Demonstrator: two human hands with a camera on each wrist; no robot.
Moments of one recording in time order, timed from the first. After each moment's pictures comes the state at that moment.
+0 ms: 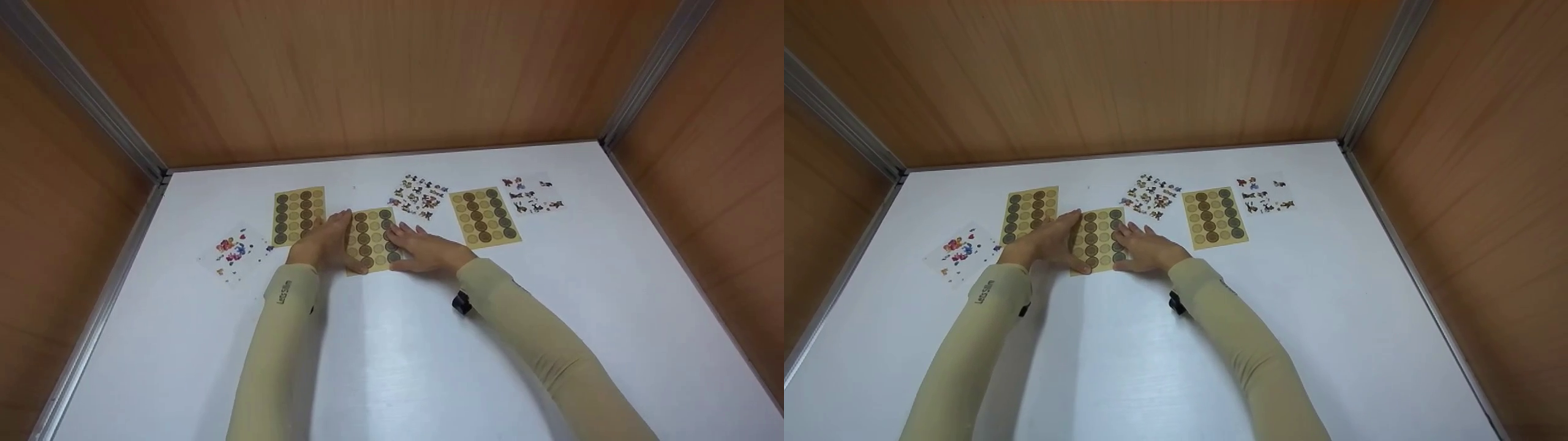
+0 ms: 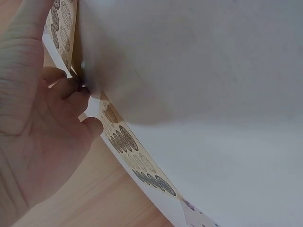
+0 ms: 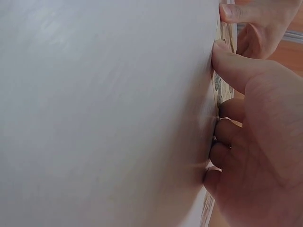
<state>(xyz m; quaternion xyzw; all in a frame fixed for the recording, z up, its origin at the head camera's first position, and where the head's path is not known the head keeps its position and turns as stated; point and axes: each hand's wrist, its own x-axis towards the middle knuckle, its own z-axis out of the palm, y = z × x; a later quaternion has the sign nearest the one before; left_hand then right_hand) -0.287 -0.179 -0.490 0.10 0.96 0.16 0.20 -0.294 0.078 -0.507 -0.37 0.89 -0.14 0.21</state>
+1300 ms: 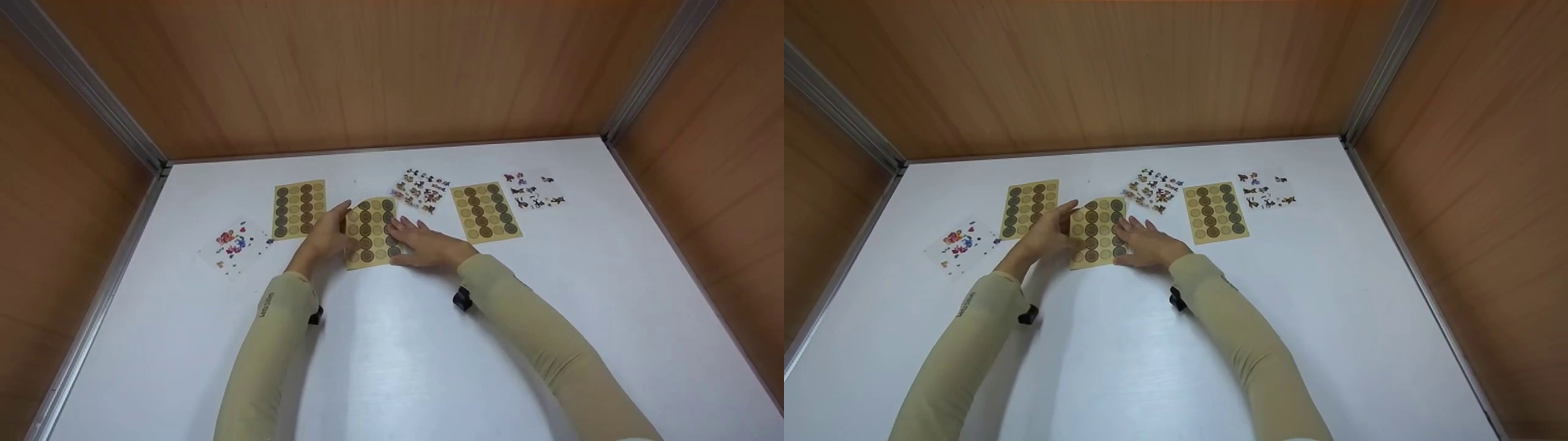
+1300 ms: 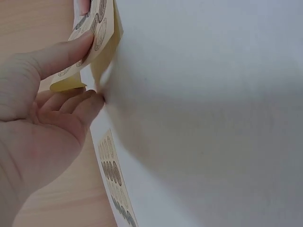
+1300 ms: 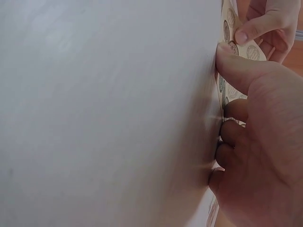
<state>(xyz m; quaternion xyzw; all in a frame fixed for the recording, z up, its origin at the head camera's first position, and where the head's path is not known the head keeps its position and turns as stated) -0.279 -0.174 -0.493 0.02 0.86 0.49 0.14 -0.291 0.079 -0.506 -0.37 0.89 -0.16 0.22</state>
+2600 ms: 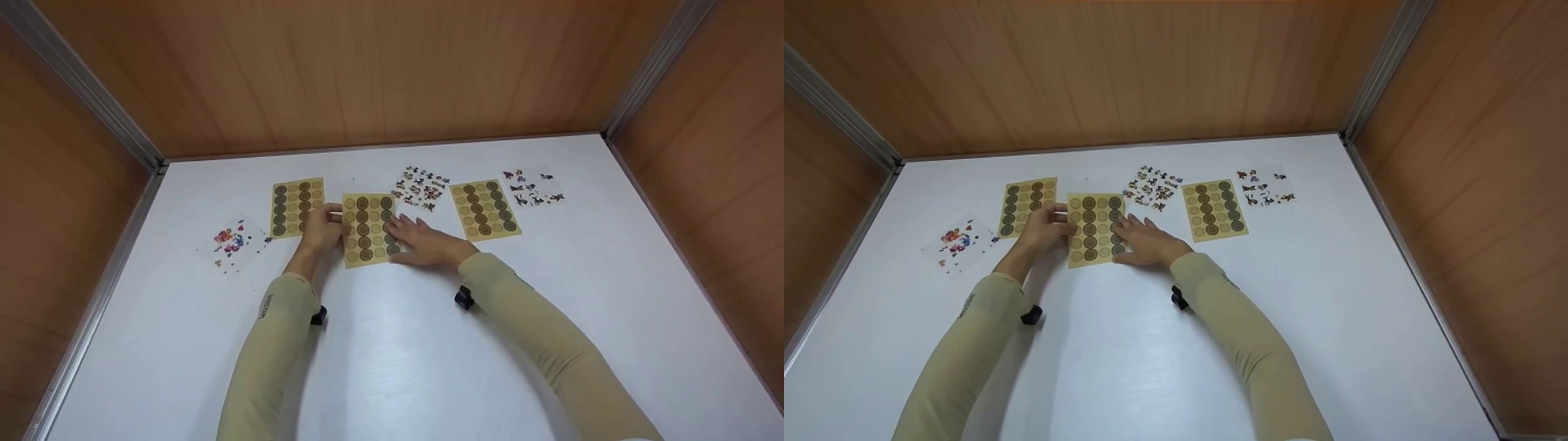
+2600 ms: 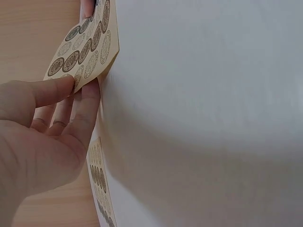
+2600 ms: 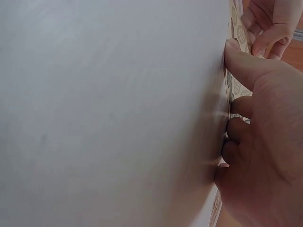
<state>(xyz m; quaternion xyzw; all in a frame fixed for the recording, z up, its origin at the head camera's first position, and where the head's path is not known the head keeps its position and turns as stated) -0.283 -0.173 -0.504 -0.11 0.79 0.60 0.07 -0.293 0.081 -0.512 -0.38 0.88 -0.17 0.21</state>
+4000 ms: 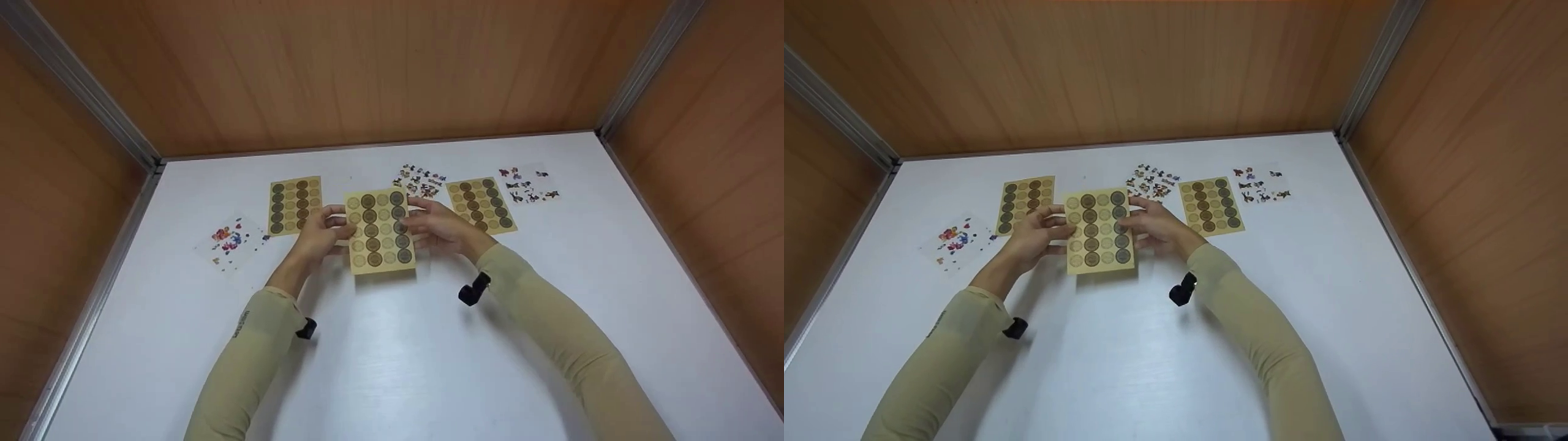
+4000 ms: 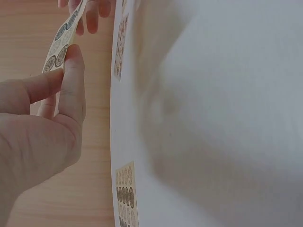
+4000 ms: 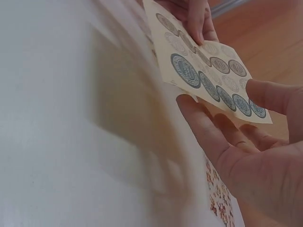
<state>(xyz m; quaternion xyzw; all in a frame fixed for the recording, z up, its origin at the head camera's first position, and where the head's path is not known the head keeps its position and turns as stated) -0.242 -0.169 -0.476 -0.06 0.72 0.68 0.12 -0.285 0.097 -0.479 -0.05 0.61 -0.72 0.32</state>
